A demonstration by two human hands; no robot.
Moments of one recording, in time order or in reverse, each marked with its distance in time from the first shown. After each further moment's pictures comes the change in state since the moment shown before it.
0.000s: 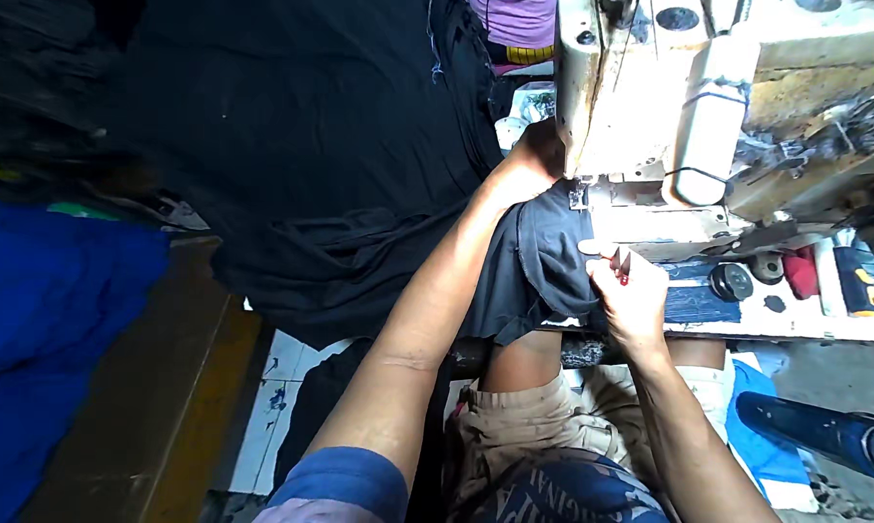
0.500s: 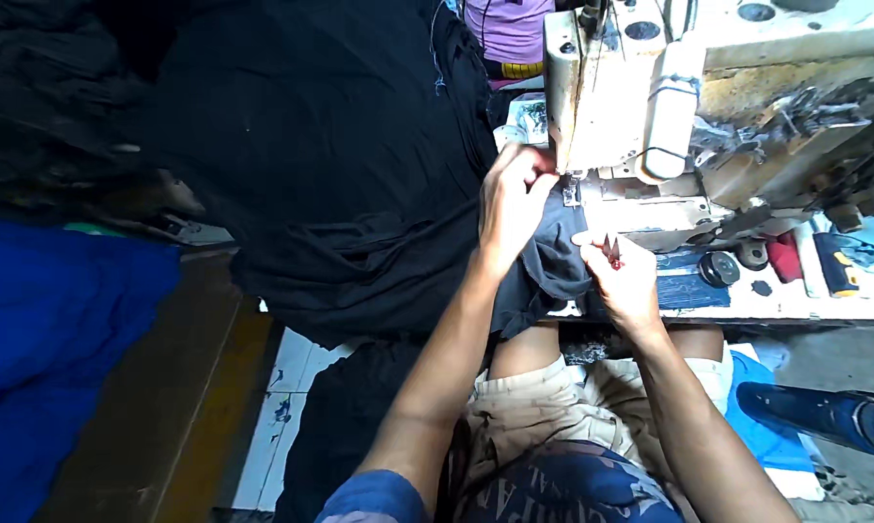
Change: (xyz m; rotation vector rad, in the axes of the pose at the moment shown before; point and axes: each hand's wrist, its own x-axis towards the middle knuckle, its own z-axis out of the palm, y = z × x) left_hand -0.056 0.048 0.016 0.447 0.318 -0.091; right_hand 0.002 -0.007 -0.007 0.012 -0.110 0.009
